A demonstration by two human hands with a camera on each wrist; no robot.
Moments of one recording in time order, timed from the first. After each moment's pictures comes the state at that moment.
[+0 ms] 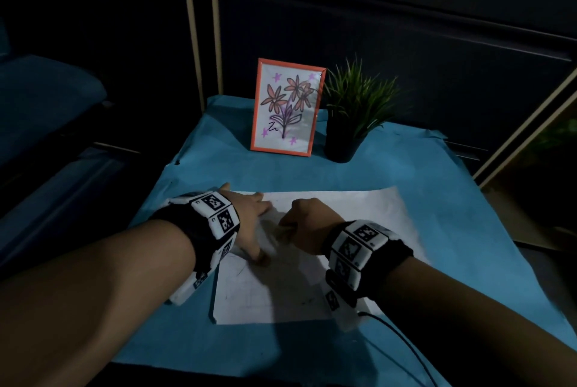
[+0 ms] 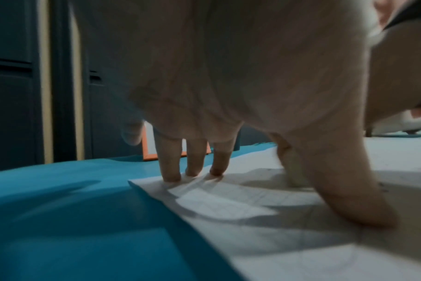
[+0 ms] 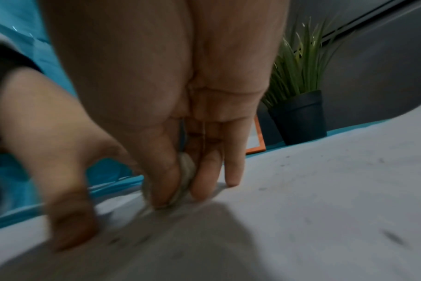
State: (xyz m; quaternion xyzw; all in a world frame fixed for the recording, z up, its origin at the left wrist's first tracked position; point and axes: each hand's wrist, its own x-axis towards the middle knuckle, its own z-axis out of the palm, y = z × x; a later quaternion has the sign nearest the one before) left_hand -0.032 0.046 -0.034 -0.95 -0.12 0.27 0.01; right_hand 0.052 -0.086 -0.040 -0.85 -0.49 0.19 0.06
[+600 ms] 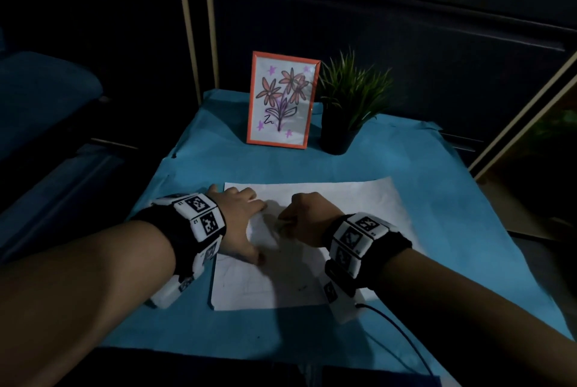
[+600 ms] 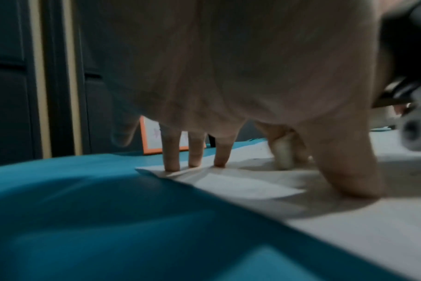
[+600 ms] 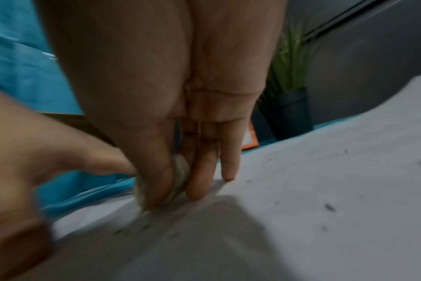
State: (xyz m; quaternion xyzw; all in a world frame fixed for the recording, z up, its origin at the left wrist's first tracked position) left_hand -0.053 0.041 -0.044 -0.97 -0.11 0.21 0.01; right_hand 0.049 -0.097 -0.039 -0.85 -0.49 0.20 0.08
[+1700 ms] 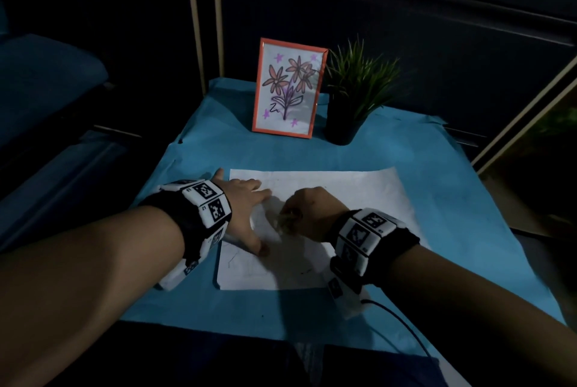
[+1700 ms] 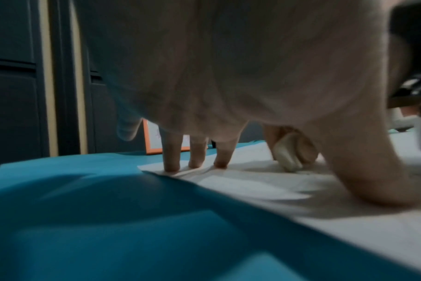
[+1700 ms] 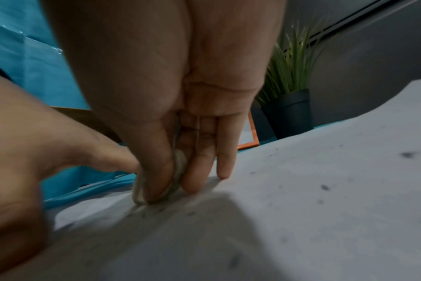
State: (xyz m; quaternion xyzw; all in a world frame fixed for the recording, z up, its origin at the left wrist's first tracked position) left_hand -0.059 0.036 -0.035 -0.96 -0.12 0.26 0.00; right_hand 0.038 -0.101 -0.043 -0.84 -0.50 0.20 0.06
